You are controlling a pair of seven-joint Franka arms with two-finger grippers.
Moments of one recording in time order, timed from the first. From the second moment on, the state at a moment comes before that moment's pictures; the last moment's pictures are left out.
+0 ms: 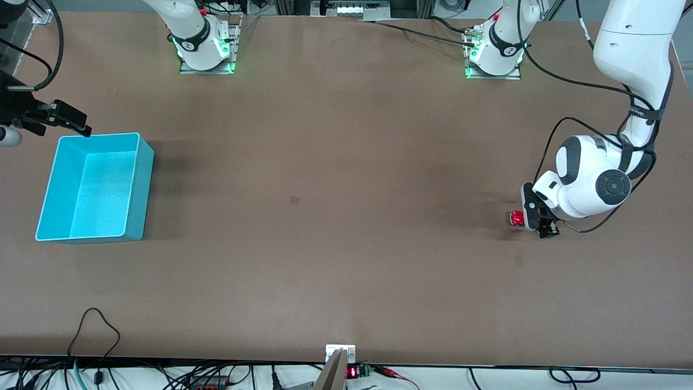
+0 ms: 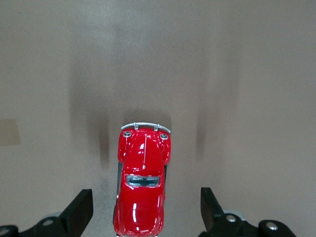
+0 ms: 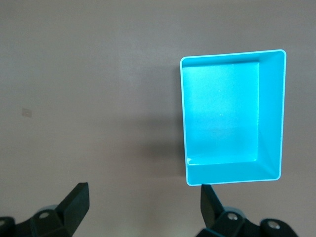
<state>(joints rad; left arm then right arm) 0.06 0.52 -0.02 -1.95 0.06 2.38 1.53 -0.01 -0.02 -0.04 -1.68 0.00 1.62 -0.03</state>
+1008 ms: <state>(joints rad) 0.07 0.53 -0.02 -1.96 0.06 2.43 1.59 -0.01 -0.02 -0.04 -1.68 0.00 1.62 -0.03</state>
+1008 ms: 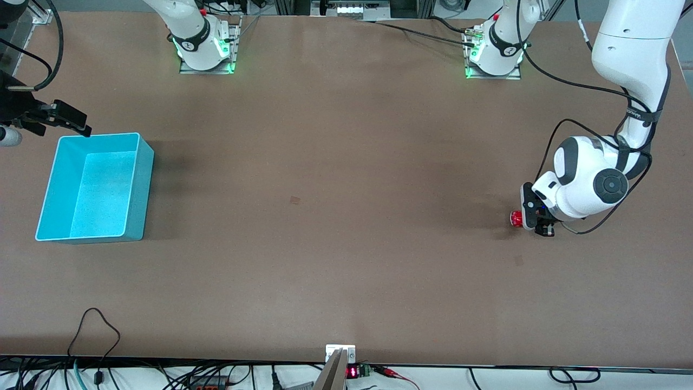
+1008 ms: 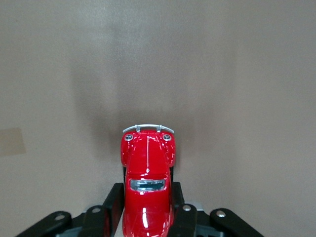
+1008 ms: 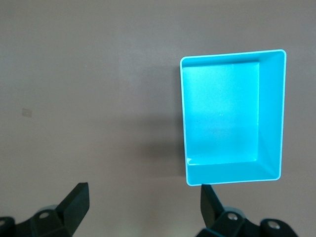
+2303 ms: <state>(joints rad) 0.17 0.54 -0.01 -1.95 0.06 2.43 1.67 -0.01 -0.02 -0.04 -1.68 0.00 1.62 -0.03</state>
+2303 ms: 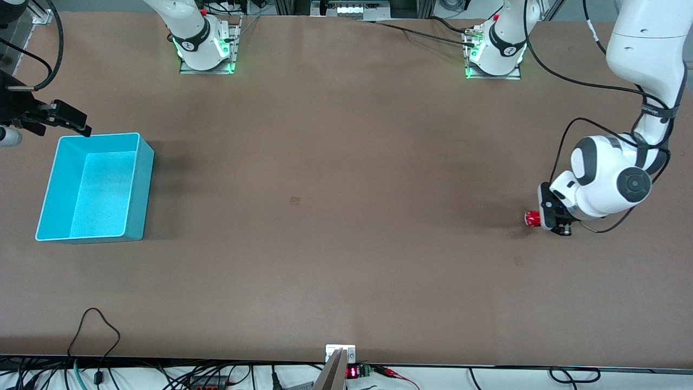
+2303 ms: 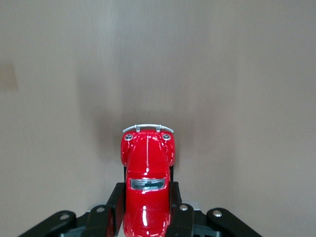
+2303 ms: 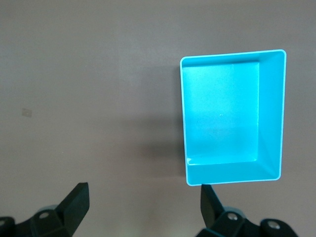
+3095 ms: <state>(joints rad) 0.32 0.58 -0.01 -1.88 0.06 2.42 1.85 -0.01 -0.02 -0.04 -1.68 0.00 1.62 -0.03</state>
